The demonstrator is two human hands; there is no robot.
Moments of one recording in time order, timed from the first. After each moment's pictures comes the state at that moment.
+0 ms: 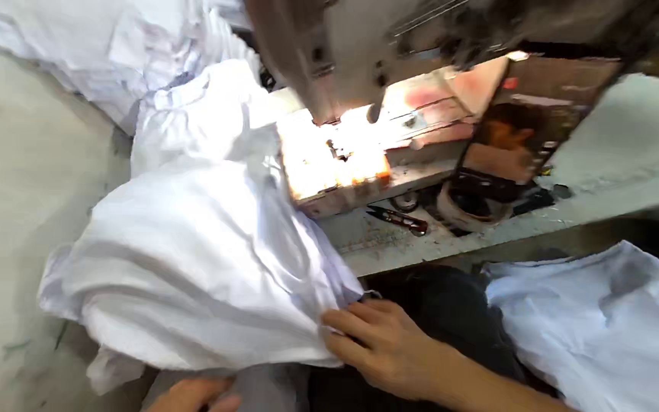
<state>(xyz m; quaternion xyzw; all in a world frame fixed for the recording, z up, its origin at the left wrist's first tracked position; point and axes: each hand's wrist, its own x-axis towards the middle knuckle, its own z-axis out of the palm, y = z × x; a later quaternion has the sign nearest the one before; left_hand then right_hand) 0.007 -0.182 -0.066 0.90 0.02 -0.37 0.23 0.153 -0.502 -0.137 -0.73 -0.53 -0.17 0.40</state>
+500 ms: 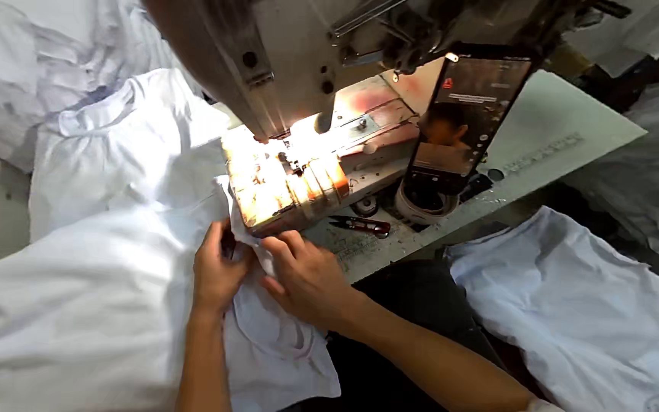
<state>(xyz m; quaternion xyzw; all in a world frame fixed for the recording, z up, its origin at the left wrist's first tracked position) 0.229 -0.236 -0.136 0.93 0.01 0.13 0.35 0.219 -0.429 -0.132 -0.85 -0.29 -0.11 0.43</state>
